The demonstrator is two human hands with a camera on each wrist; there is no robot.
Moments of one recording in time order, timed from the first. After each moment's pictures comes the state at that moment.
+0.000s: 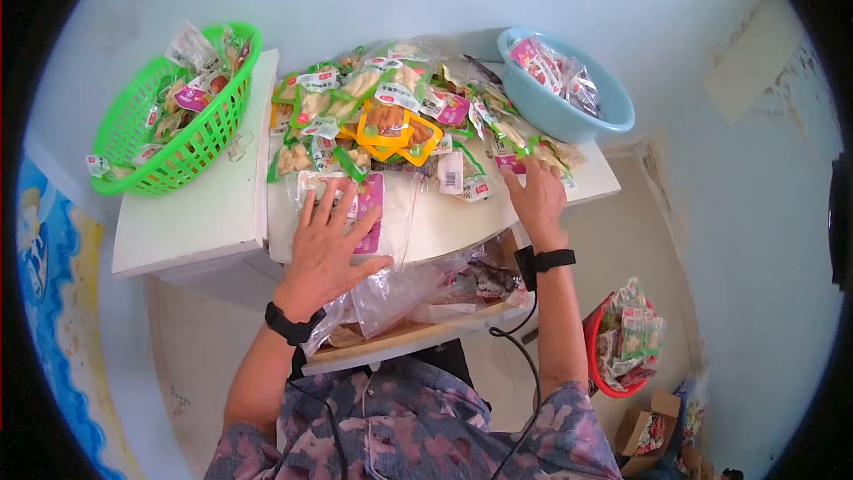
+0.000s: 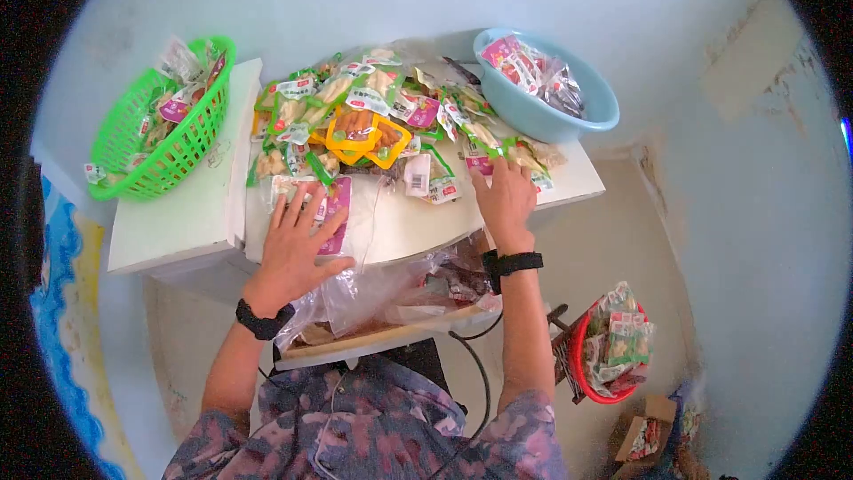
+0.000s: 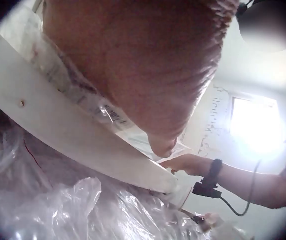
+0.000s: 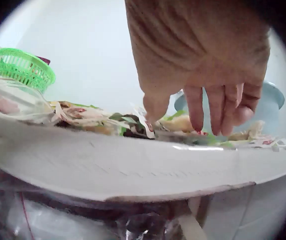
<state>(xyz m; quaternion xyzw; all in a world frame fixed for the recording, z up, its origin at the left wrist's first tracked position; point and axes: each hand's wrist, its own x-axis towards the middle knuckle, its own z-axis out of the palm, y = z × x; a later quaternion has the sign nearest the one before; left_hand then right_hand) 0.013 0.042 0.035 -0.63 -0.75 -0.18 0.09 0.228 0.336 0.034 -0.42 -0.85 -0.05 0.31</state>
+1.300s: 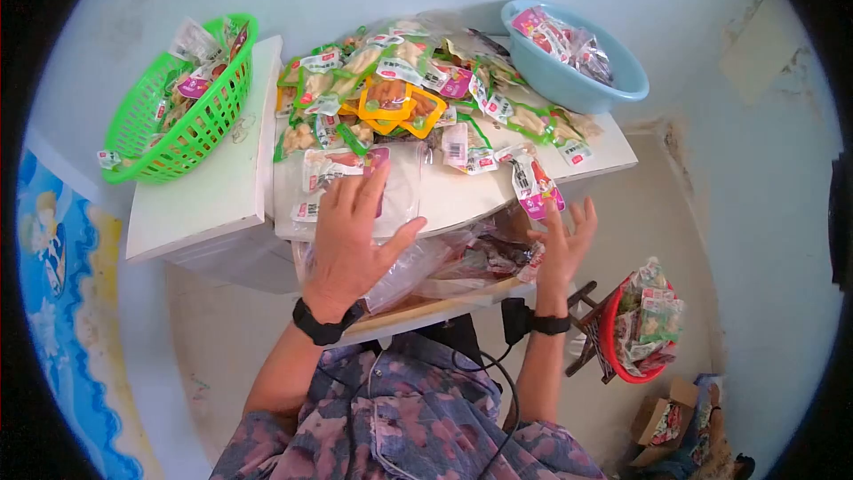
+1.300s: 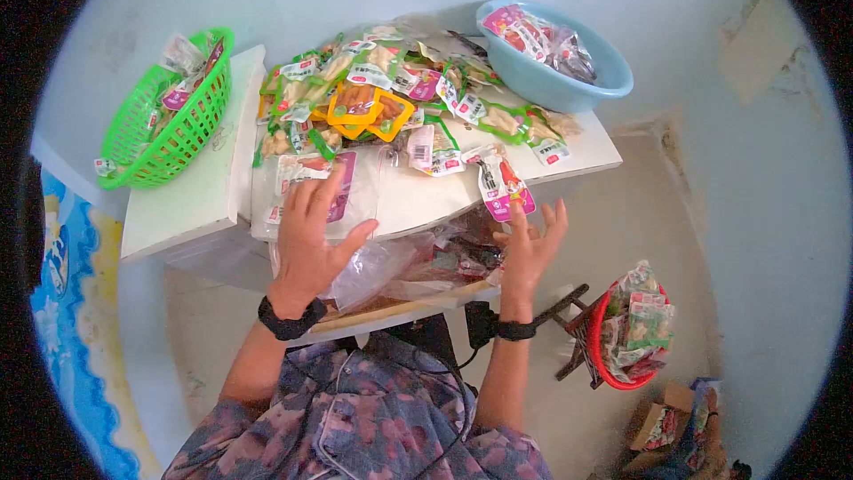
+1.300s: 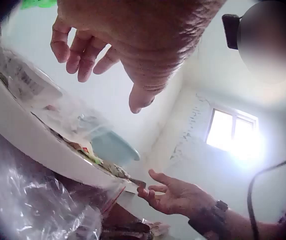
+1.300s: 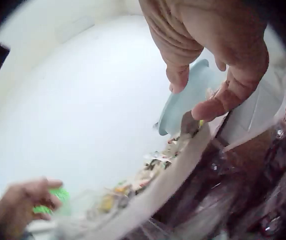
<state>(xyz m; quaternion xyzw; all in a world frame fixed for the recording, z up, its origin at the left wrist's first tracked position) 0.071 0.052 0.067 -0.57 -0.74 -0.34 0.13 0.290 0.238 0.001 -0.44 -0.50 0.45 0.60</state>
